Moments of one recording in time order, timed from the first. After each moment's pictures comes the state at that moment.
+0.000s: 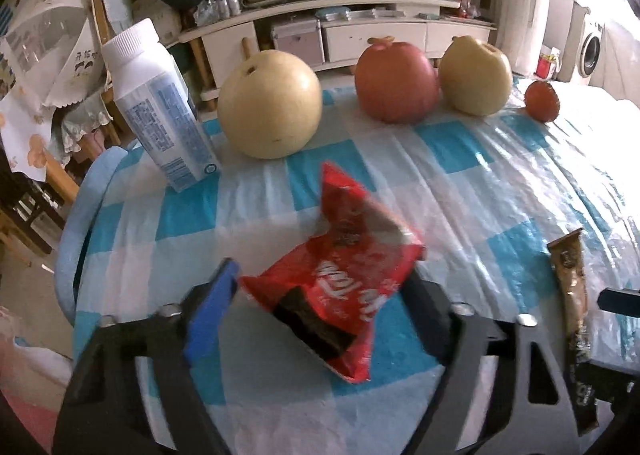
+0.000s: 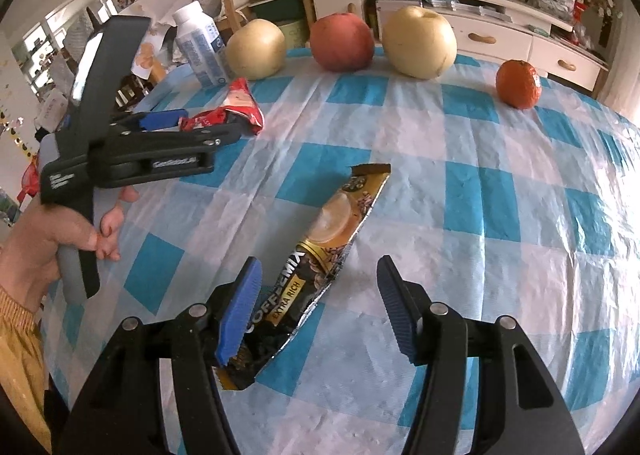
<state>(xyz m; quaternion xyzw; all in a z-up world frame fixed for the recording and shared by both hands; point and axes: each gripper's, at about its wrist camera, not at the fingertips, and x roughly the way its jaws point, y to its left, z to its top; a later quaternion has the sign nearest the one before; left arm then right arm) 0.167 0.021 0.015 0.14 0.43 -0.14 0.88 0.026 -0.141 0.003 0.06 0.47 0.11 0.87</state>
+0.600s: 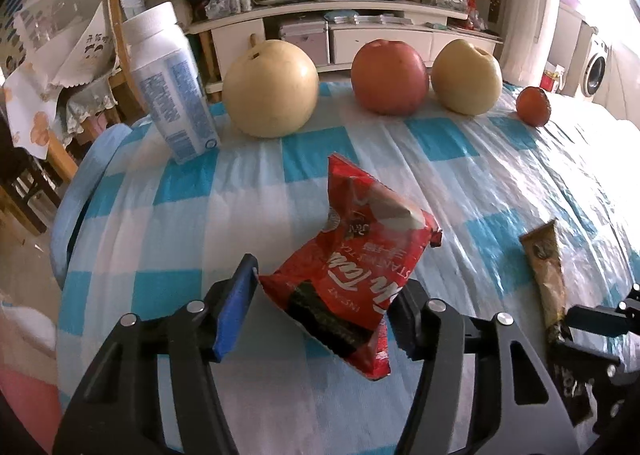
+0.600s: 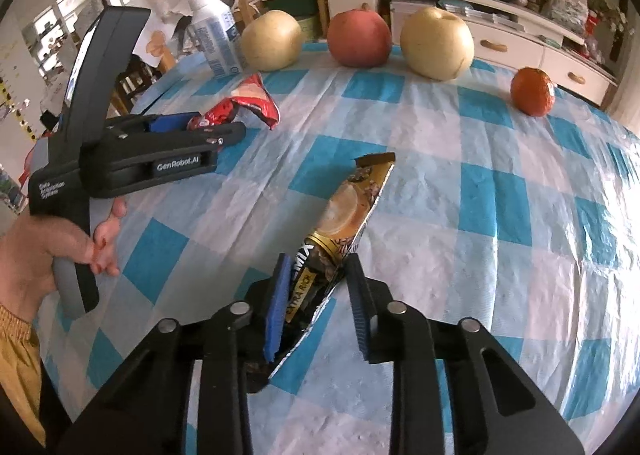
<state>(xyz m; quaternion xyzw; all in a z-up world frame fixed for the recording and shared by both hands) 0.137 0.025 0.014 0.10 0.43 -0.13 0.89 0.023 -0.132 0.000 0.03 0.47 0.13 0.87</state>
